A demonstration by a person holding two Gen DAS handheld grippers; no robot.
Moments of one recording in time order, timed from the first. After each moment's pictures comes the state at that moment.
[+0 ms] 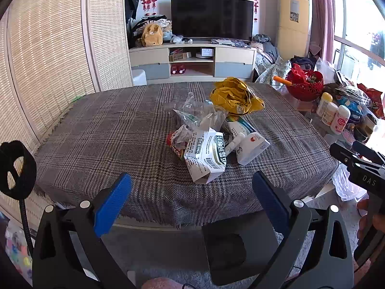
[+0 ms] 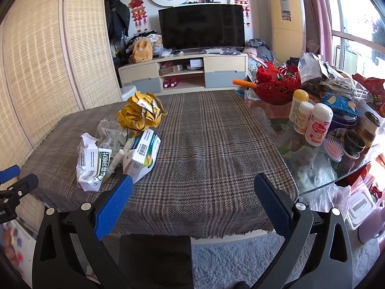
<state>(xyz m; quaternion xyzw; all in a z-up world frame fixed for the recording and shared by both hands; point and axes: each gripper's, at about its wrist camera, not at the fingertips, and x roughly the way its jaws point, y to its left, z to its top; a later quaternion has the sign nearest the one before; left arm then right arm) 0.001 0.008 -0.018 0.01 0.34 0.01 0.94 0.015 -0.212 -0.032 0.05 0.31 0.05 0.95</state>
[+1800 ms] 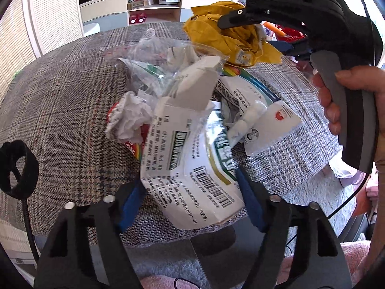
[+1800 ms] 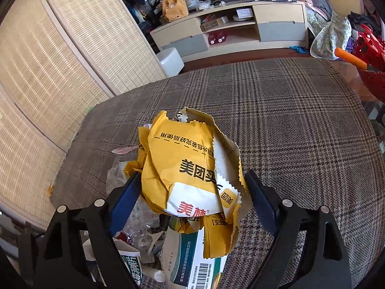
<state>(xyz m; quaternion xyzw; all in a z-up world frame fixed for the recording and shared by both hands) 0.133 0.009 -0.110 -0.01 0.49 -0.12 0.87 0.250 -0.110 -0.052 0.12 0.45 0.21 0.86</state>
